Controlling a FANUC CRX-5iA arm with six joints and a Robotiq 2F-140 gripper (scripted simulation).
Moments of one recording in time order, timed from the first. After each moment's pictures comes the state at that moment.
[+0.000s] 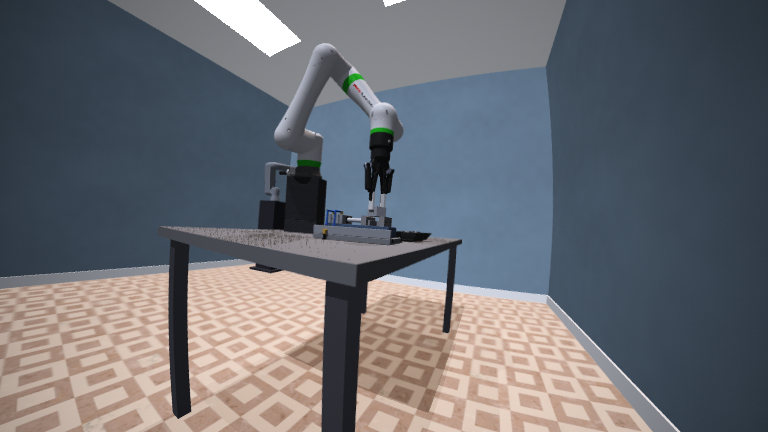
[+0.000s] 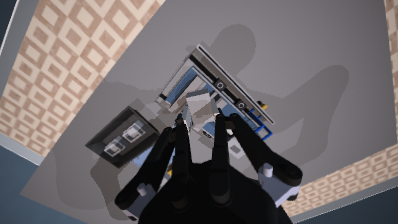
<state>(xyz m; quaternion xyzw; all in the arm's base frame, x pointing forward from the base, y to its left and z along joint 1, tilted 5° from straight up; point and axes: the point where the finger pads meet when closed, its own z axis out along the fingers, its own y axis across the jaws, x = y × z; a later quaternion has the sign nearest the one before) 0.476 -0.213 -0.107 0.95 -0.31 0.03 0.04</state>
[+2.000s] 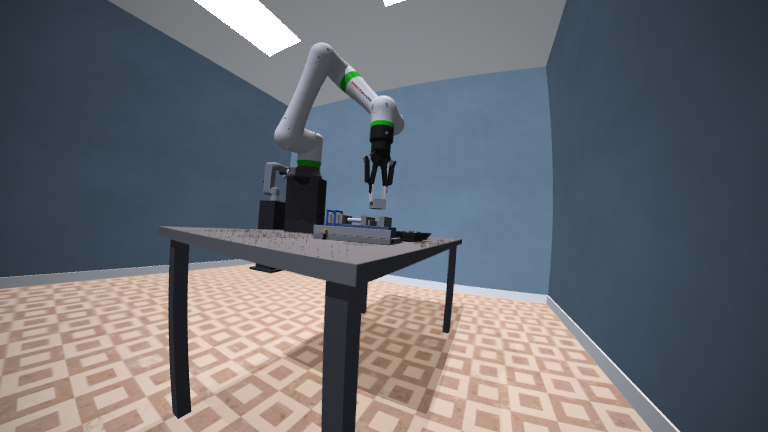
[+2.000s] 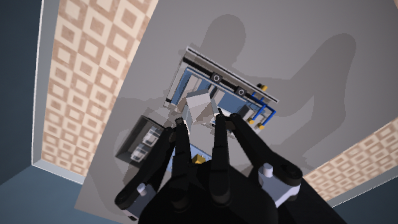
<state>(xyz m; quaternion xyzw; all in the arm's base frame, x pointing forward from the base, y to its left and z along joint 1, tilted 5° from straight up) 0.475 -0.210 -0.078 0.91 -0.42 0.03 0.03</state>
